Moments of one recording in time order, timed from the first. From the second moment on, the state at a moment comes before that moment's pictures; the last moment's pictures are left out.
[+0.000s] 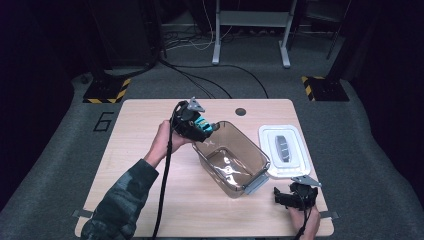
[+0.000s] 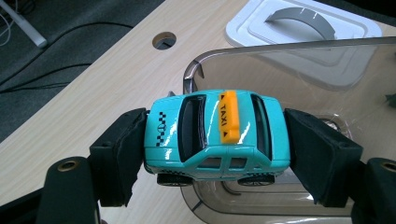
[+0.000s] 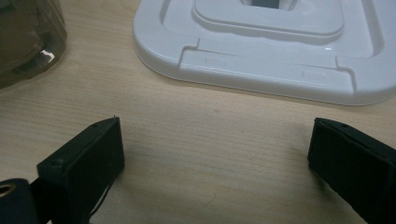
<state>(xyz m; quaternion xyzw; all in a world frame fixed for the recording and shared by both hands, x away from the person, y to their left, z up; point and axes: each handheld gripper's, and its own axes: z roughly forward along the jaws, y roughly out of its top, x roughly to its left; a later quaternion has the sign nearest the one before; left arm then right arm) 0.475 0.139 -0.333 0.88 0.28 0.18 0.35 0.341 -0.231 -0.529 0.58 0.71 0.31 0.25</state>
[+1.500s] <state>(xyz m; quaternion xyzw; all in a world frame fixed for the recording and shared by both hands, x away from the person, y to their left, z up) 0.503 0.072 -0.342 0.92 0.25 0.12 0.29 0.341 -0.231 -0.529 0.59 0.71 0.31 0.25</state>
